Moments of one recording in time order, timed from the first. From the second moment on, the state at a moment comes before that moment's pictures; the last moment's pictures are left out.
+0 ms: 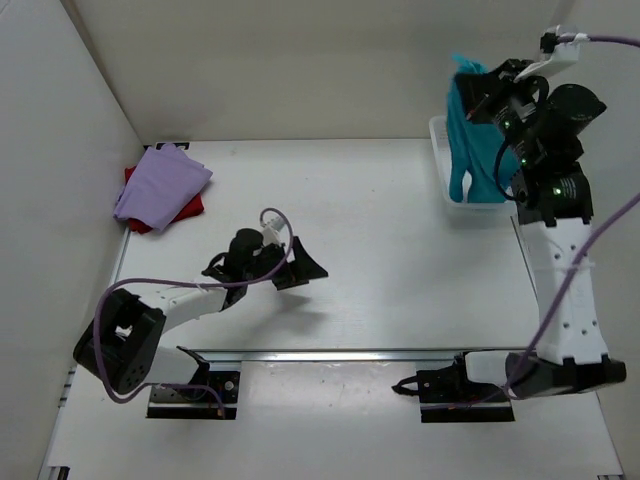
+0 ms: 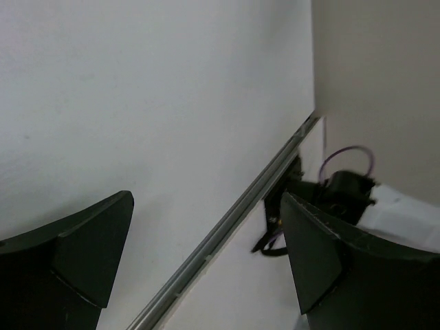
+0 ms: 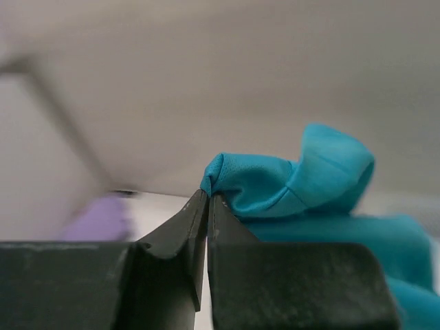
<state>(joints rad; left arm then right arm) -0.58 1.35 0.52 0.32 0.51 -0.87 0.03 1.31 1.73 -0.30 -0.19 0.32</state>
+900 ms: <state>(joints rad) -0.12 1.19 0.56 0.14 0.39 -0.81 0.10 1.05 0.54 -0.01 -0.36 0.59</state>
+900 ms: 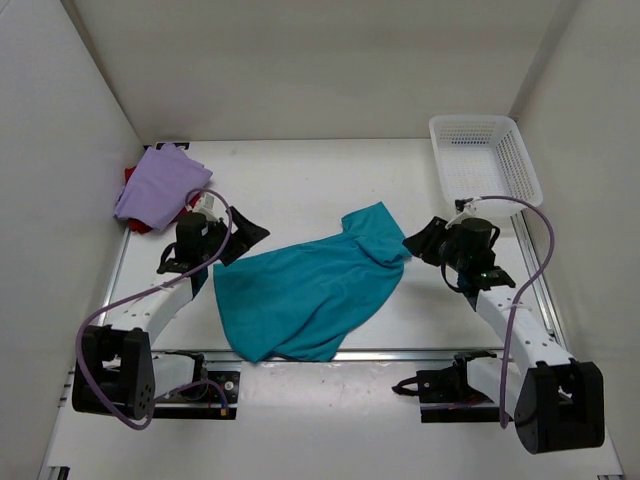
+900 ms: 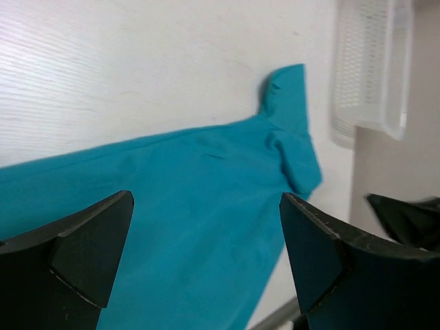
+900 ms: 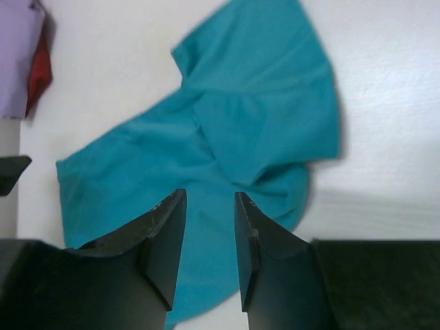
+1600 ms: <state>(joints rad) -0.06 1.28 0.73 -0.26 -0.10 -0.55 0.18 1.79 1.10 -0.02 -0.15 0.32</state>
